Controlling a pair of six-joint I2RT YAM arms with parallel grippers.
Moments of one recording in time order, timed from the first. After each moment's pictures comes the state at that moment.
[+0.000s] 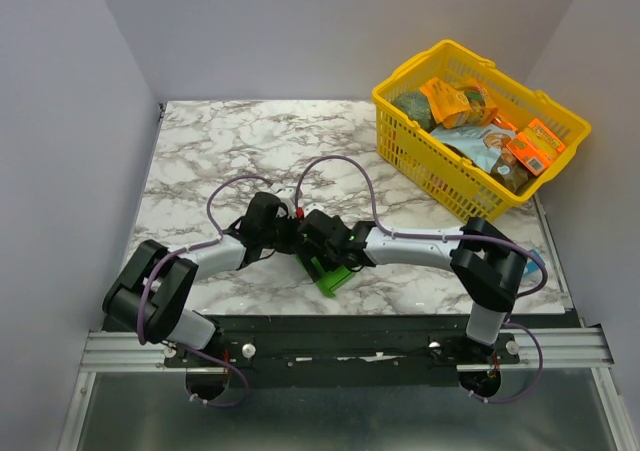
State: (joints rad) left arm -0.51 1.45 0.55 0.19 0.36 -0.43; right arm 1.07 1.81 1.14 -0.36 0.23 0.34
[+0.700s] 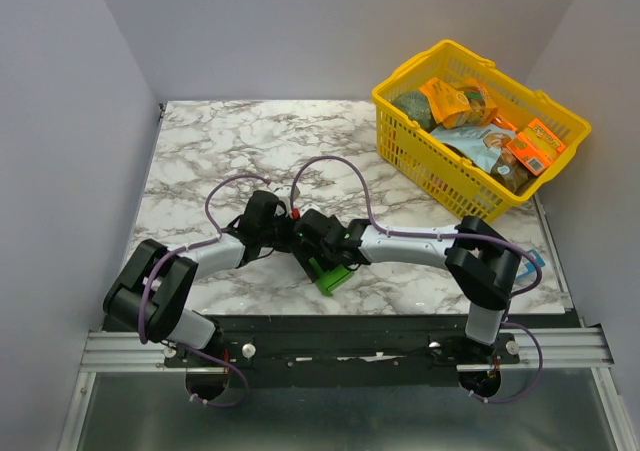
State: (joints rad) left arm -0.49 1.45 0.55 0.19 0.37 -0.44; right arm 1.08 1.84 1.19 -0.42 0.22 0.33
